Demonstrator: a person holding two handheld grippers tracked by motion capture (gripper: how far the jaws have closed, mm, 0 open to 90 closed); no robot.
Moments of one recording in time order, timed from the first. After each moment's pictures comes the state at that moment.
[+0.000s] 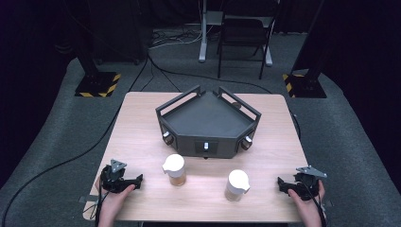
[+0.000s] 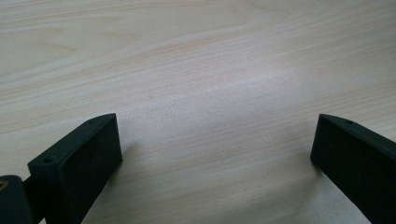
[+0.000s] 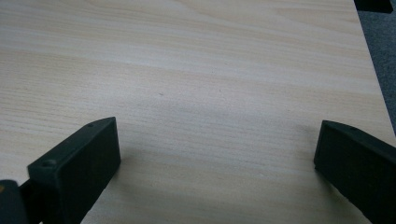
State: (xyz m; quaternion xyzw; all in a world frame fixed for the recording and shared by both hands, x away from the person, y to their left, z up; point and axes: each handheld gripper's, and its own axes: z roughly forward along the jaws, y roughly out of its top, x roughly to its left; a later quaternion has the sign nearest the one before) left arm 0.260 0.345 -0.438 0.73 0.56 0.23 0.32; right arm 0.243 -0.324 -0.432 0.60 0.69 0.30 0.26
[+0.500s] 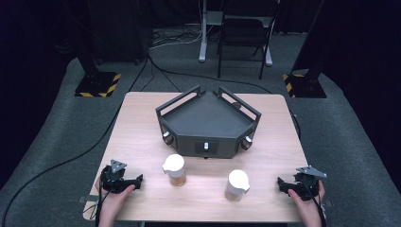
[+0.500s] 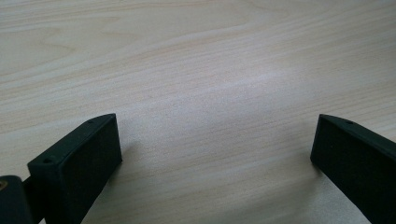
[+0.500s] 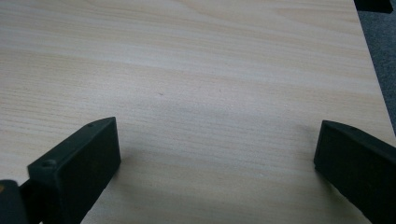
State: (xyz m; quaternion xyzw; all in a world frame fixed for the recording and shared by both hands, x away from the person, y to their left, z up) left arm 0.260 0.346 -0.438 0.73 0.56 0.23 0.32; right arm 0.243 -0.324 -0.432 0.60 0.69 0.30 0.26
